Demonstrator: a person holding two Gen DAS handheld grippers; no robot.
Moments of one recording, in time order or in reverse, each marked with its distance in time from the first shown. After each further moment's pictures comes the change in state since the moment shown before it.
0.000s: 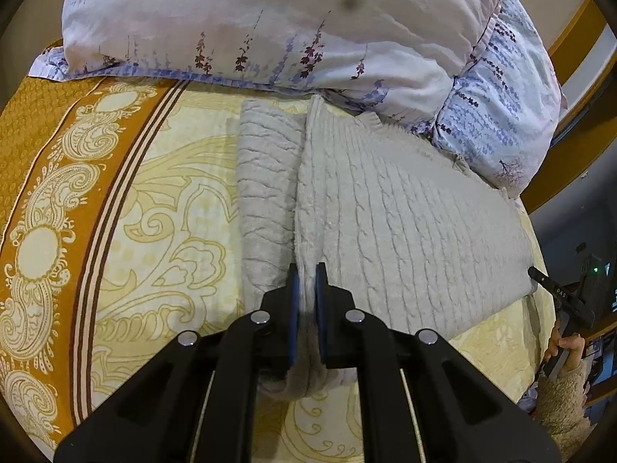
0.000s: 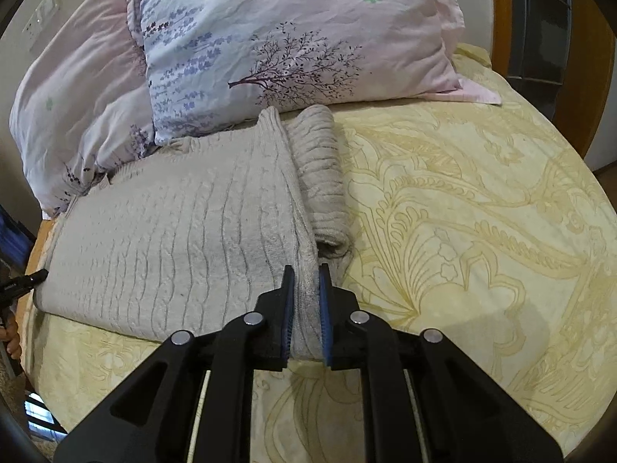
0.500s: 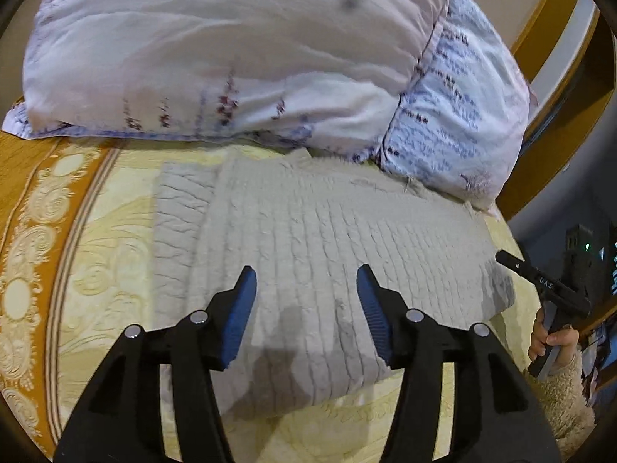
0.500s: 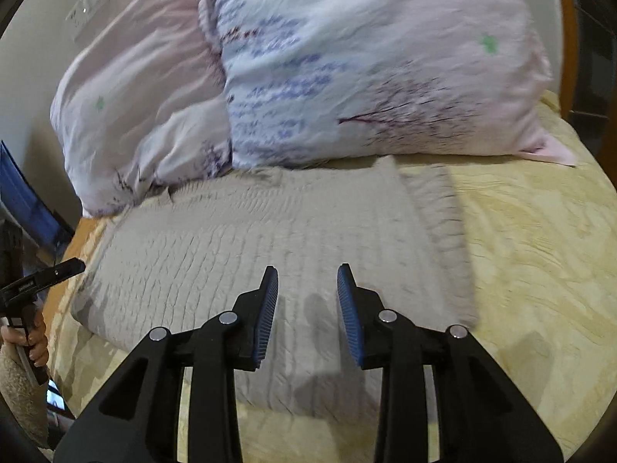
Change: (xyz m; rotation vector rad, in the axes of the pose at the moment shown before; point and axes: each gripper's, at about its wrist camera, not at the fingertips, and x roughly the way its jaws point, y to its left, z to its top) left arm 0.001 -0.065 0.020 0.081 -0.081 -0.041; right arm 0.015 0.073 0.037 -0.105 -0.027 0.156
